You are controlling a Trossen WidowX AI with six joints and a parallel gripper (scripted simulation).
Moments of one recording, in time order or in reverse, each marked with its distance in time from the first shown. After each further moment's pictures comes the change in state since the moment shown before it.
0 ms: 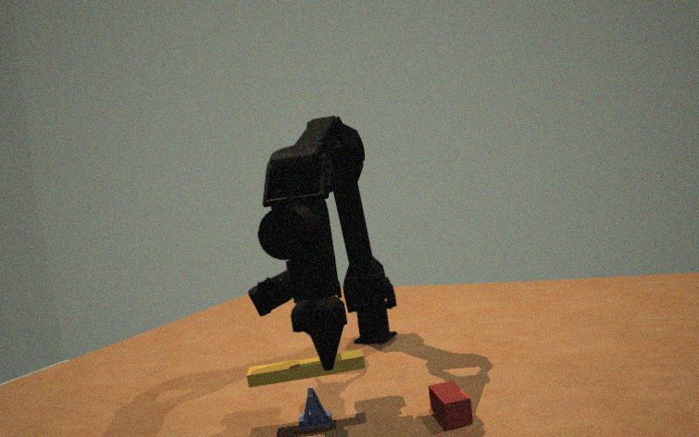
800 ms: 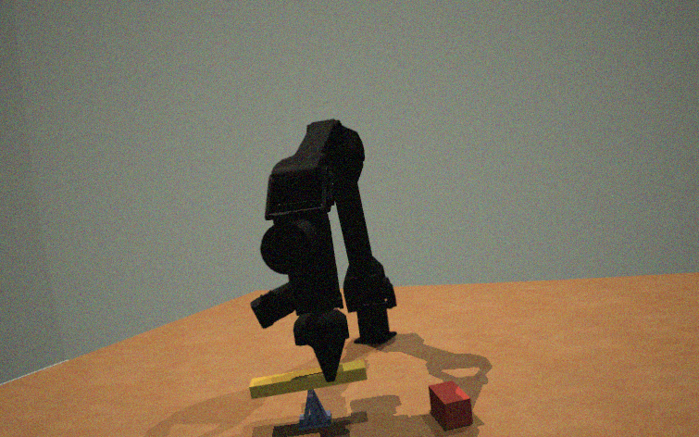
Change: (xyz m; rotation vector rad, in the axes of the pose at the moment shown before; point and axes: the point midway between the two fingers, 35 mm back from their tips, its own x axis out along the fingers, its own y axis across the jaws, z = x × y) arm 0.016 -0.001 0.000 0.000 0.001 -0.005
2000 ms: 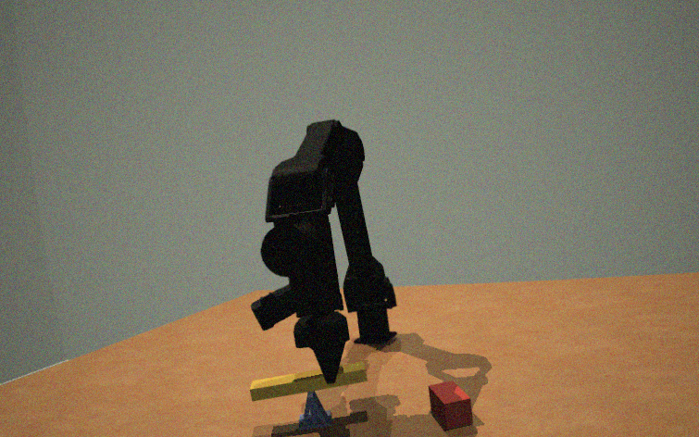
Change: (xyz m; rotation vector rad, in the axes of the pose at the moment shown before) arm 0.003 0.000 0.000 0.000 0.000 -0.001
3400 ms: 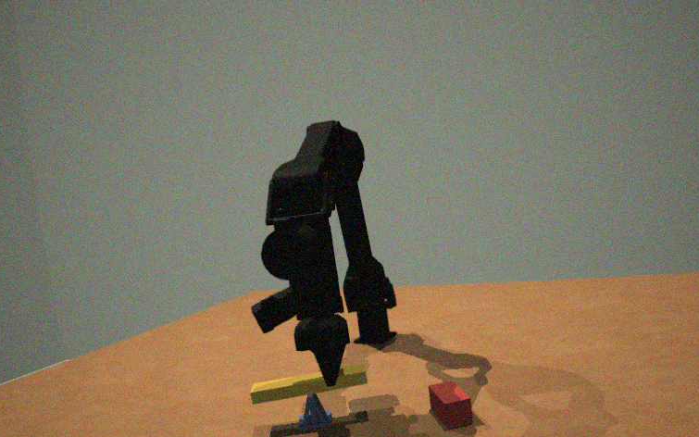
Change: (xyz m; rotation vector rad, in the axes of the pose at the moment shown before) arm 0.004 0.000 0.000 0.000 0.000 0.000
